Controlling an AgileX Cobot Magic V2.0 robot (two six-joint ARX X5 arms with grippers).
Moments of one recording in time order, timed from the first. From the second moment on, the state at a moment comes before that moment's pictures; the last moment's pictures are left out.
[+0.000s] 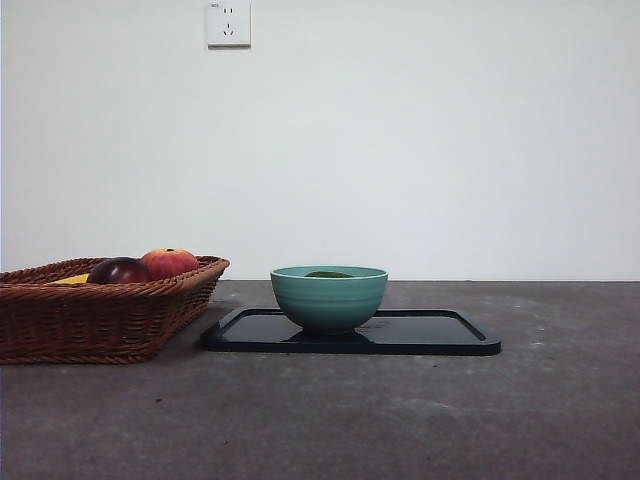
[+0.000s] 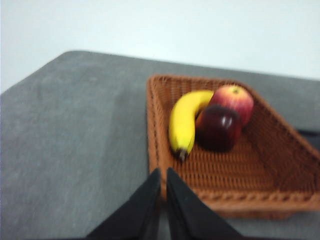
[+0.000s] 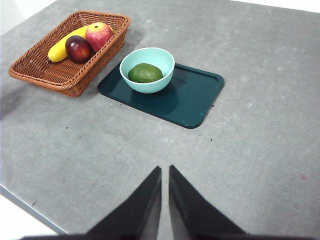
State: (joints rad) left arm -0.01 0.01 0.03 -0.16 0.01 -0.11; right arm 0.82 0.36 0.95 -1.09 0.24 0.30
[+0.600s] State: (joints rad) left arm -0.01 0.01 0.03 -0.18 0.00 -0.01; right arm 0.82 0.36 0.95 -1.09 0.24 0.30
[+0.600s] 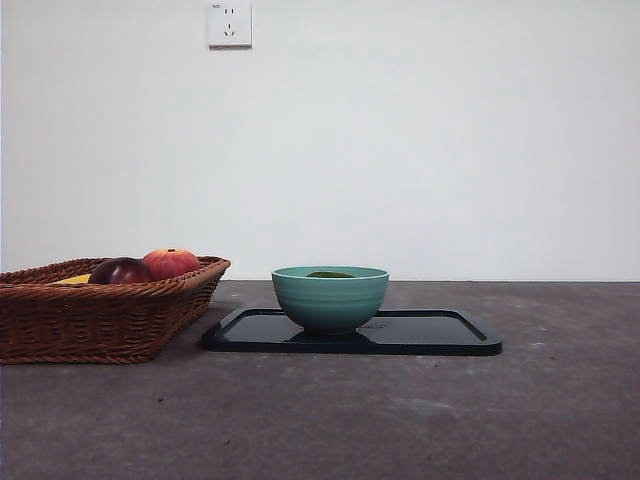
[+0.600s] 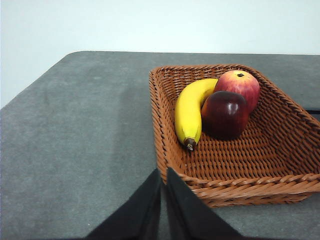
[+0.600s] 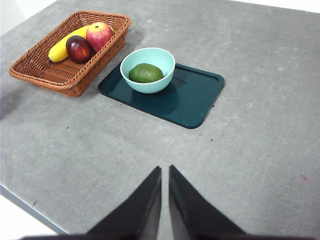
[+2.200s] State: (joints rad) left arm -0.01 0.01 0.03 -0.18 0.00 0.00; right arm 0.10 0.03 0.16 -0.17 0.14 0.05
